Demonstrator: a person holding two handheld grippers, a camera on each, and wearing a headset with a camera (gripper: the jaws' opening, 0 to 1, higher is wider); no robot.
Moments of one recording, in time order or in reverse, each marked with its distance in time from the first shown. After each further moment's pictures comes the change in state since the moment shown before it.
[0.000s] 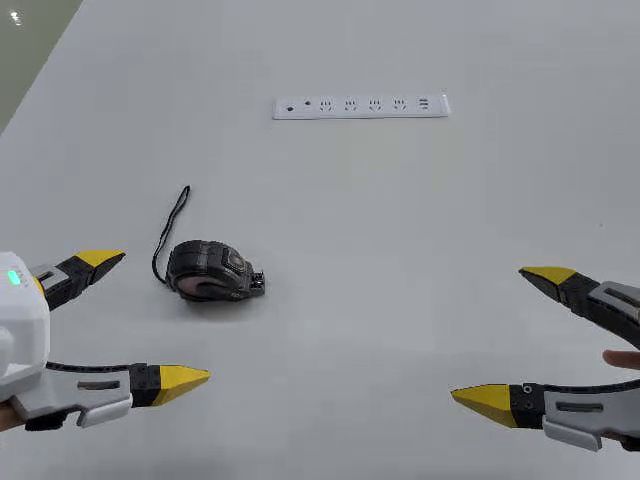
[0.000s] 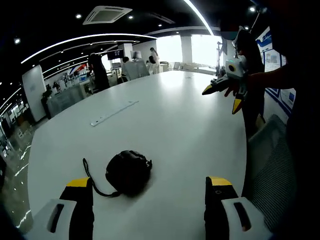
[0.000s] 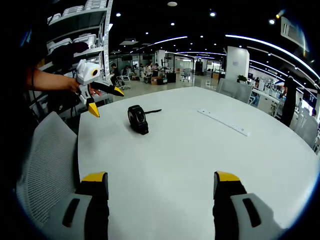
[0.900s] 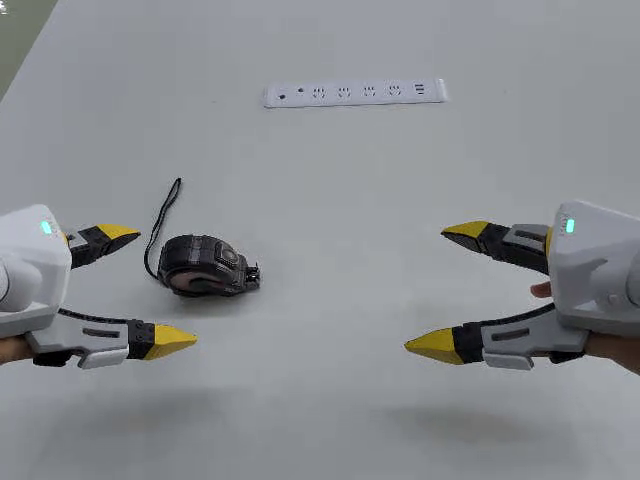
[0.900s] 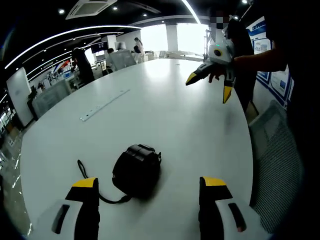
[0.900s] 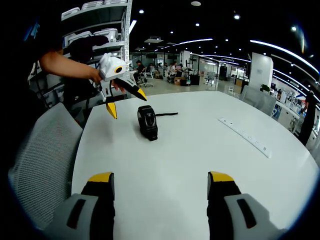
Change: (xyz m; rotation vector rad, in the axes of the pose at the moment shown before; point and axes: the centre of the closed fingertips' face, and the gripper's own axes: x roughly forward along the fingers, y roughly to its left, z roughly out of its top) left arm 0.036 0.025 -0.013 0.084 0.091 -0.113; right arm 0.061 -0.003 0.021 -0.131 -0.002 0.175
